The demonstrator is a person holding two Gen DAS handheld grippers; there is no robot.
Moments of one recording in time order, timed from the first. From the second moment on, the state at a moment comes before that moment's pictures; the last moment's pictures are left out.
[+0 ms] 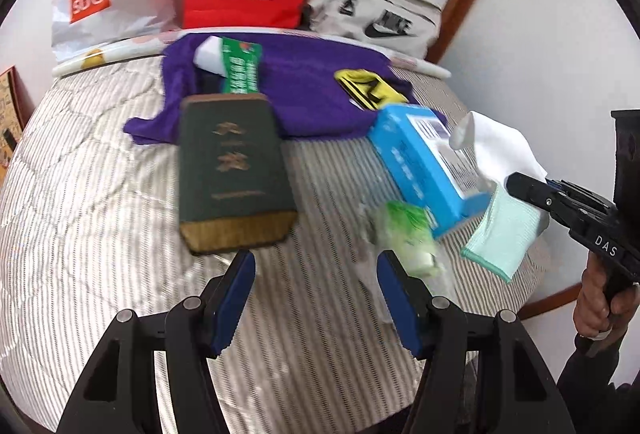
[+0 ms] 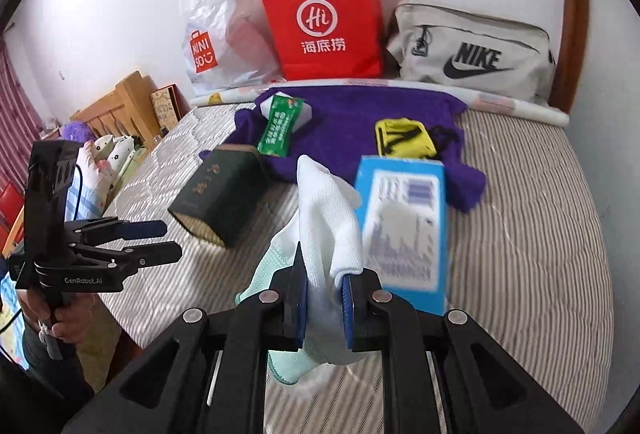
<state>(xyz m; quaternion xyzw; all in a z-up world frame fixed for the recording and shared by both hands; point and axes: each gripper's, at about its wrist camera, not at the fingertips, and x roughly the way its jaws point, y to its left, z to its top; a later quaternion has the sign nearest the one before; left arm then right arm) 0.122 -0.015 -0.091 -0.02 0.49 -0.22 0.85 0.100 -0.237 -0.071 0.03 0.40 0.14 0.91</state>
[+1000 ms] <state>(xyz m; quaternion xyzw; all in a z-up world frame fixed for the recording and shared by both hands) 0.124 -0.144 -0.150 0.09 0.52 -0.20 0.83 0.049 -0.303 -0.131 0.04 0.42 0.14 0.89</state>
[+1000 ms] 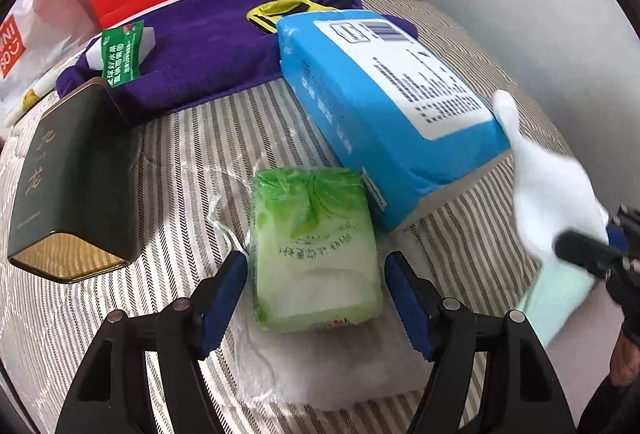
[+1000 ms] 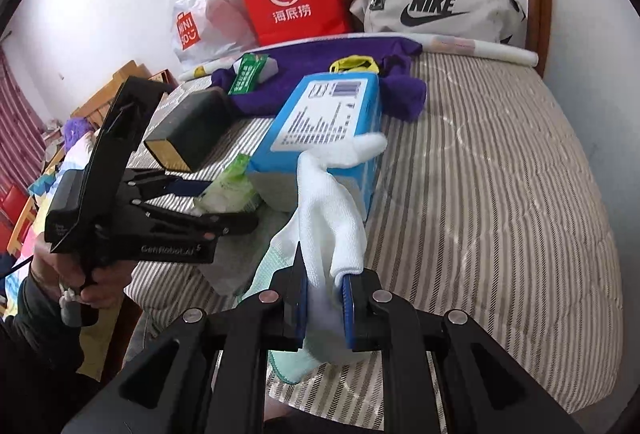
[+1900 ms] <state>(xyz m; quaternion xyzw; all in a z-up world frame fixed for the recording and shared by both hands) 0.092 -0.025 -0.093 -0.03 0.46 -0.16 0.87 0.004 -0.274 -0.099 0.05 0.40 0.16 0.90</state>
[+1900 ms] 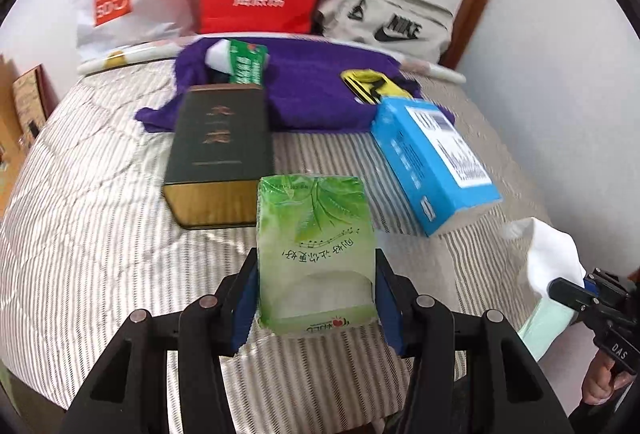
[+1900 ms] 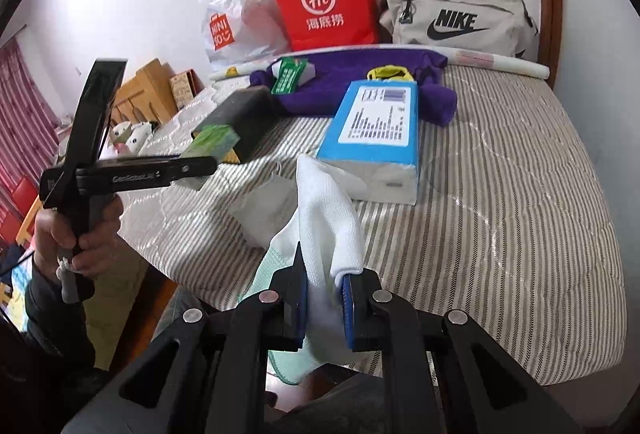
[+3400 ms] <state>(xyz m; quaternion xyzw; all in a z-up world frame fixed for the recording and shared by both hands) 0.224 -0.013 -0.040 -0.01 0.44 -0.12 0.89 0.207 -0.285 -0.034 0.07 0.36 0.14 0.92</state>
